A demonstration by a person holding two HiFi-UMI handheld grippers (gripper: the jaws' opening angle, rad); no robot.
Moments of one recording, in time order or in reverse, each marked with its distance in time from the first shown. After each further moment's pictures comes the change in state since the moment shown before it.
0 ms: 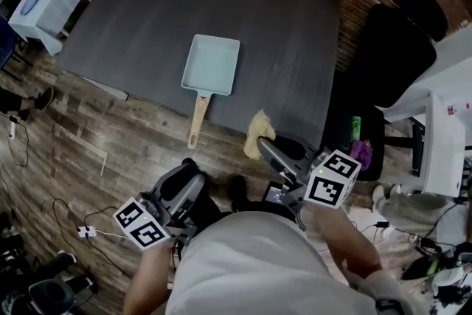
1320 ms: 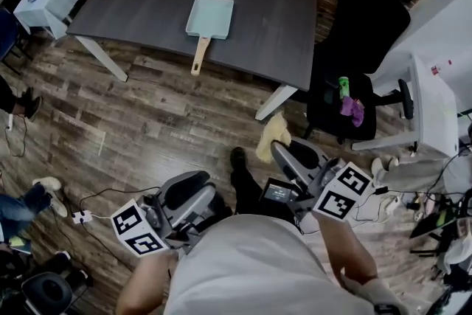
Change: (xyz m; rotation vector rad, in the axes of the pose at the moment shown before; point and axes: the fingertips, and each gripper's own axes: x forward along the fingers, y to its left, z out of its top) left arm -0.156 -0.169 -0.110 0.017 0.010 -0.242; right arm -0.148 0.159 -0.131 -0.103 -0.145 -0.076
